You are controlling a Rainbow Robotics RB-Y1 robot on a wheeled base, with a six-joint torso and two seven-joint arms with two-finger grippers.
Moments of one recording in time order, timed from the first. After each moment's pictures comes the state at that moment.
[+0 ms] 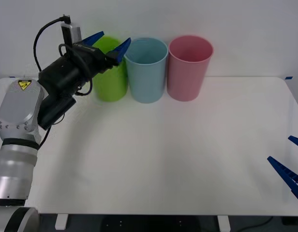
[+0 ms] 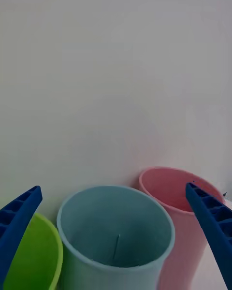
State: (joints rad) right arm 0.35 -0.40 -0.52 -1.66 0.96 -1.22 0.00; left arm -0.56 0.24 0.14 -1.37 -1.49 -0.62 0.35
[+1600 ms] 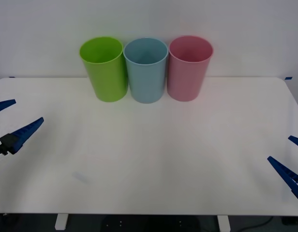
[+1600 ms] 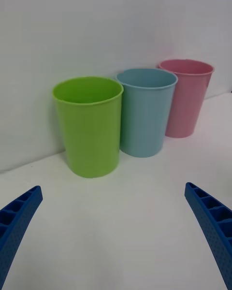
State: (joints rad) right arm 0.35 -0.40 -0.52 -1.66 0.96 -1.22 0.00; left arm 0.14 0.39 0.65 -1.97 -1.50 -1.15 0.49
